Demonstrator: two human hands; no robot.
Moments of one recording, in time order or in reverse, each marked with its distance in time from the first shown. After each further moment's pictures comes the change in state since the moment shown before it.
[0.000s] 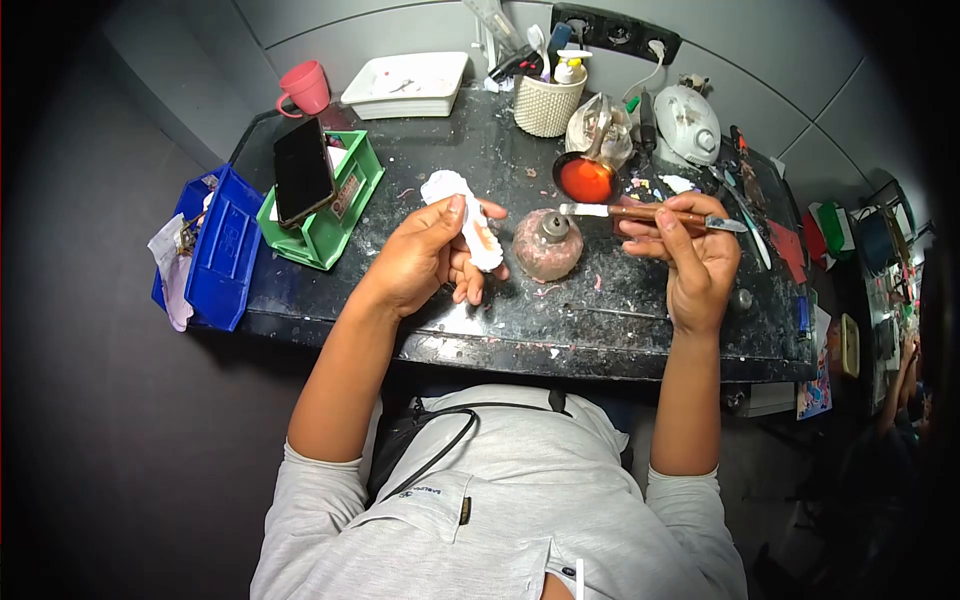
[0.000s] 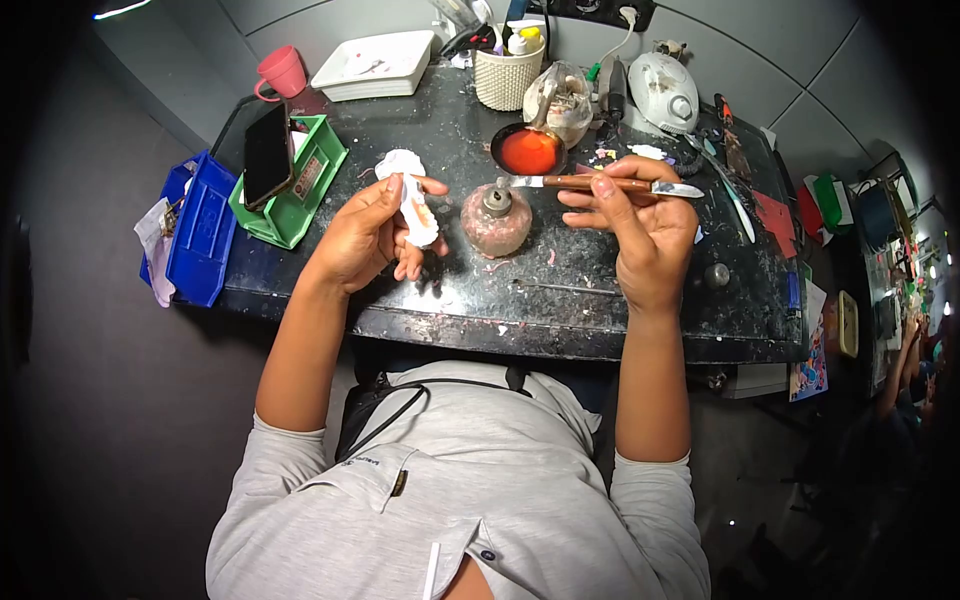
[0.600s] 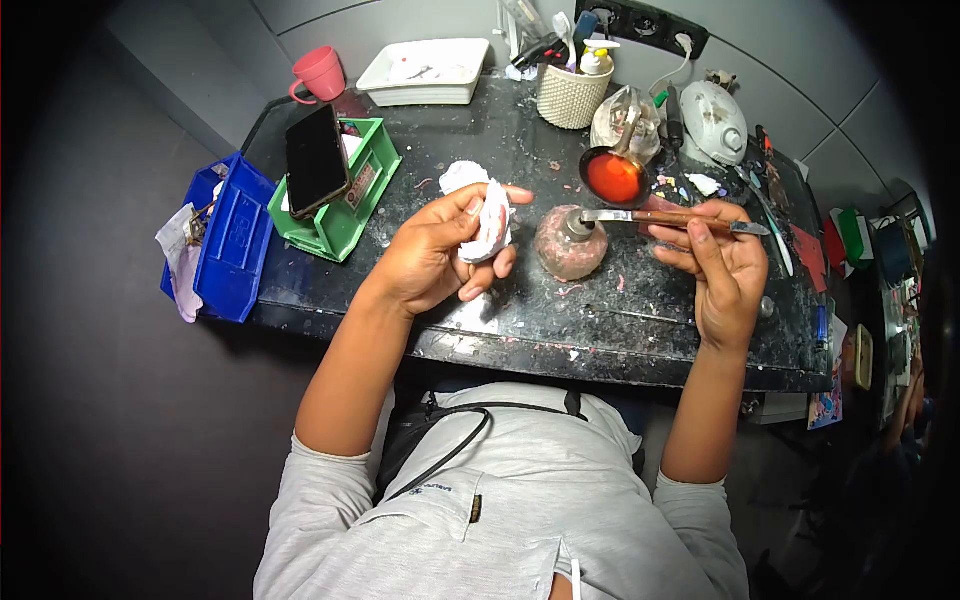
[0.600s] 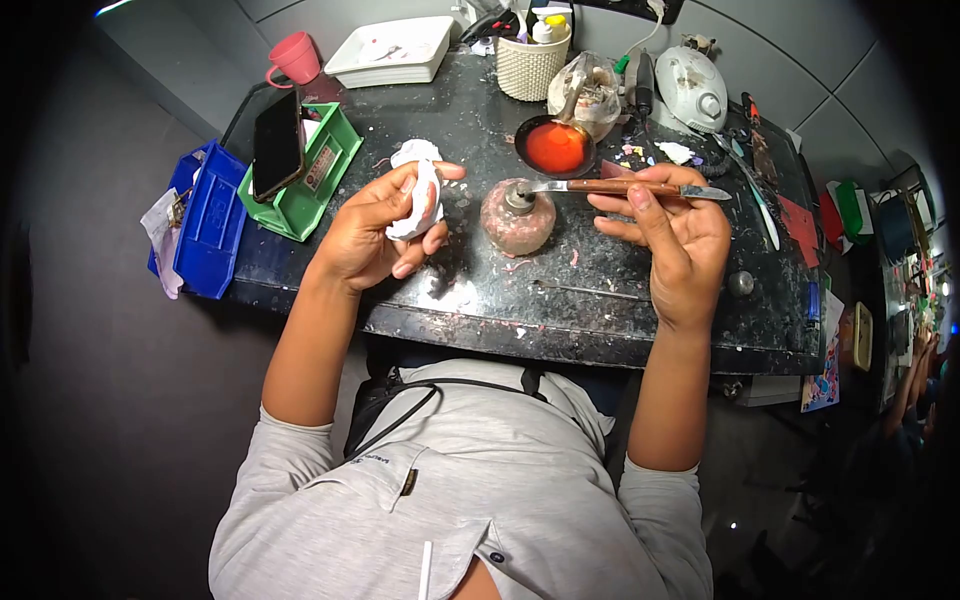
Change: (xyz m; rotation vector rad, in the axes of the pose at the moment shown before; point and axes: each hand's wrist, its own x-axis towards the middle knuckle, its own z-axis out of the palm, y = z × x) left_hand -0.005 0.009 0.004 -0.195 -0.041 0.002; right_hand -0.003 -0.001 -0.006 0.014 -0.008 0.100
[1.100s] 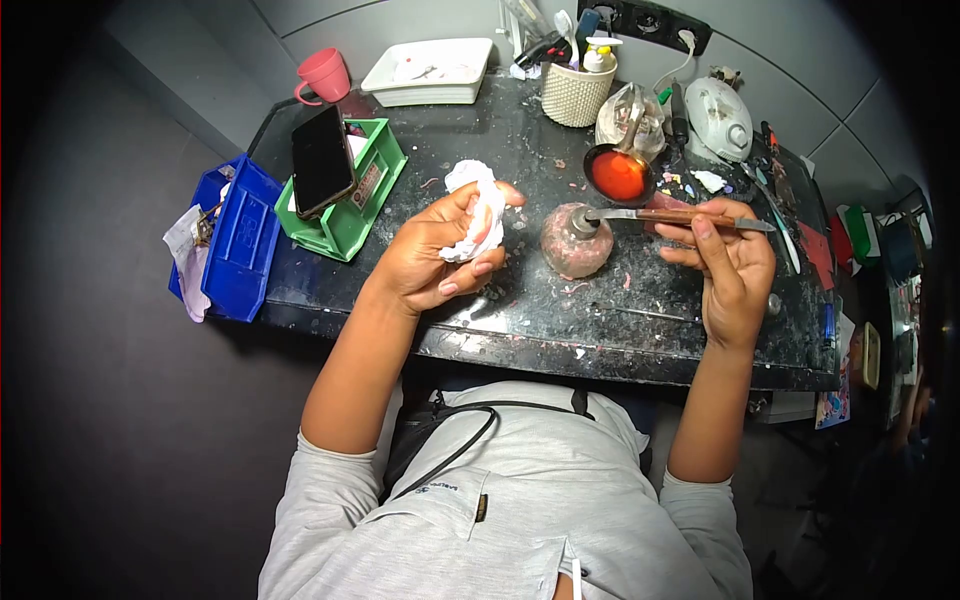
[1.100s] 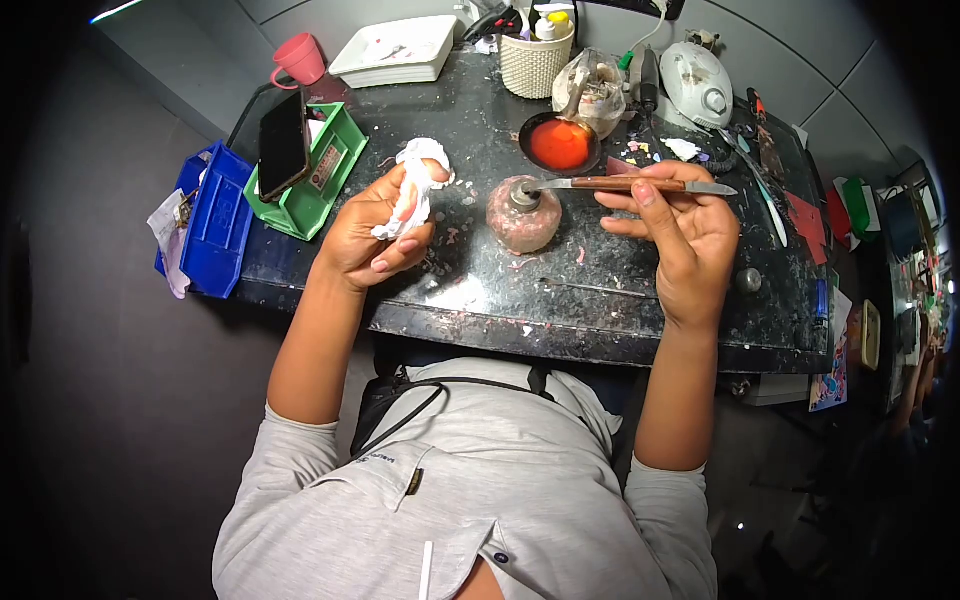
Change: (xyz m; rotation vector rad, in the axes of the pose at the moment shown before) left_hand -0.002 -0.003 -0.021 -0.260 -0.166 -0.049; right_hand 0.000 0.000 -0.001 -0.036 0.016 -0.022
